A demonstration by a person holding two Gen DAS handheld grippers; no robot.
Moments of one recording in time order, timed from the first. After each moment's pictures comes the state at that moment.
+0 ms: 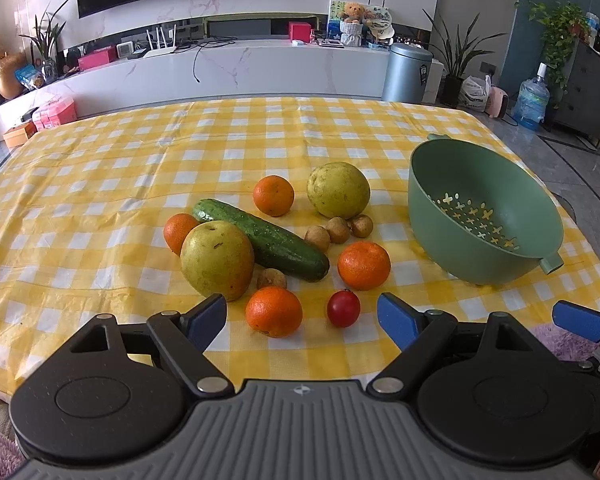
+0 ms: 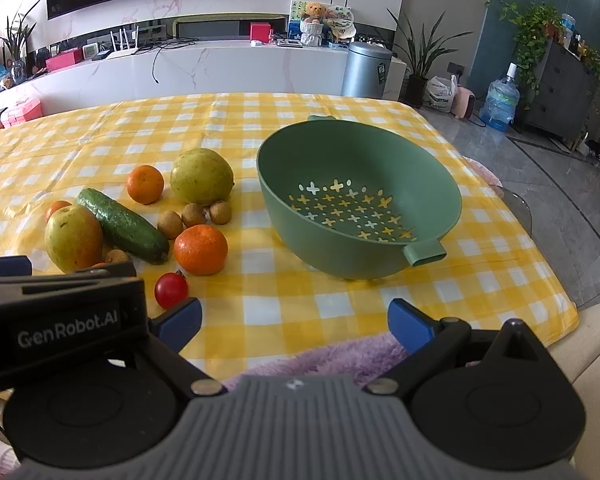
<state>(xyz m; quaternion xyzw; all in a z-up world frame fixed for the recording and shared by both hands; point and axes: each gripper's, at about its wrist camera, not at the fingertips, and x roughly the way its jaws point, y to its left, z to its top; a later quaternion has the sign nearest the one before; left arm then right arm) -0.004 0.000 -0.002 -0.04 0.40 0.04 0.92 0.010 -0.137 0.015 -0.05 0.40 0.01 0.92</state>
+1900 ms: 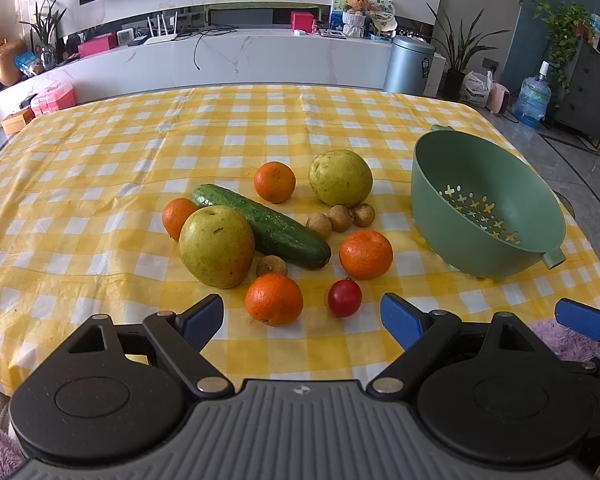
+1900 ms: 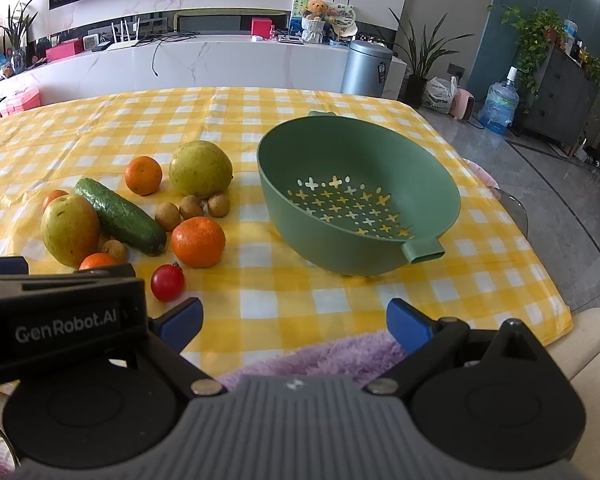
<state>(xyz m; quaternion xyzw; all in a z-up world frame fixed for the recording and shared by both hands) -0.003 0.002 -0.009 -0.05 0.41 0.04 0.91 0.010 -0.133 0.014 -0.07 0.41 0.01 0.91</state>
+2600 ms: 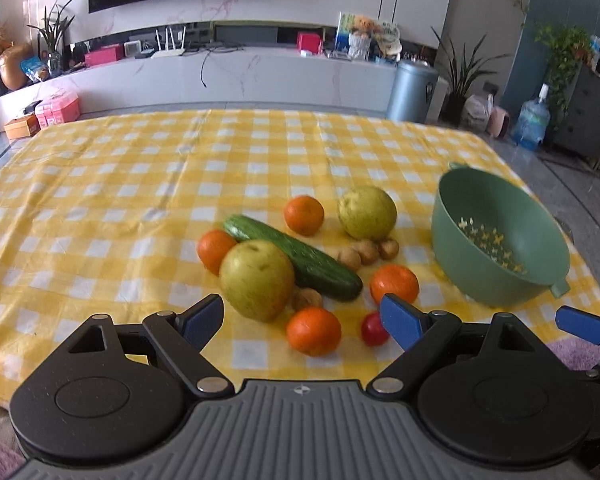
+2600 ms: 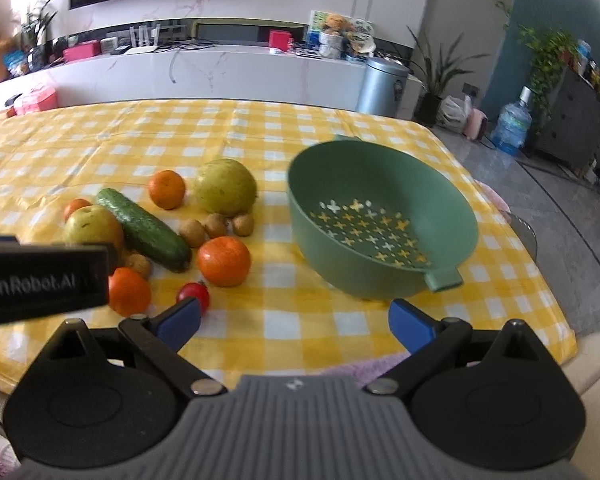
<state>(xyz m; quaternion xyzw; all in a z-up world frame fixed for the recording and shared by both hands) -0.005 0.045 0.010 -0.07 0.38 0.04 0.92 0.011 -0.113 0.023 -0.08 0.38 0.04 0.92</state>
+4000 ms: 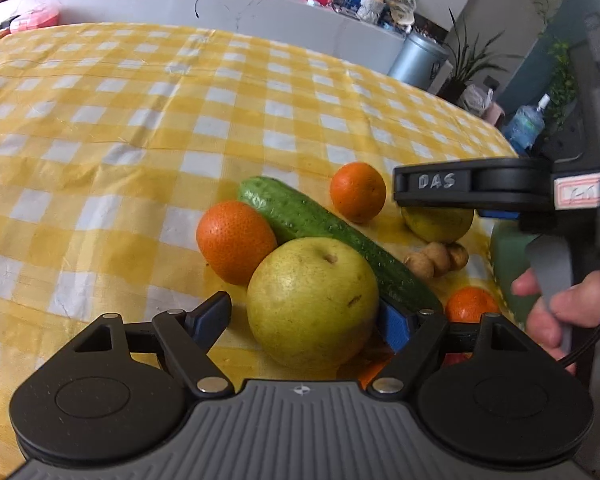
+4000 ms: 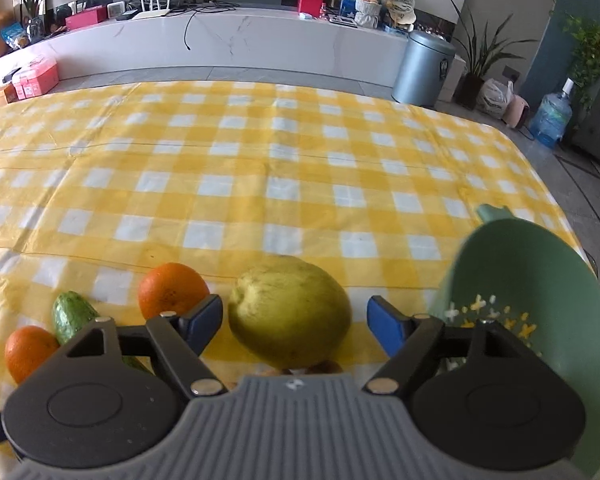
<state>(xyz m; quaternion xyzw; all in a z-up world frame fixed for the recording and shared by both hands) 0.079 0.119 -0.072 -0.17 0.44 -0.01 0.88 0.203 -0.026 -0.030 -0.09 0.44 0.05 0.89</state>
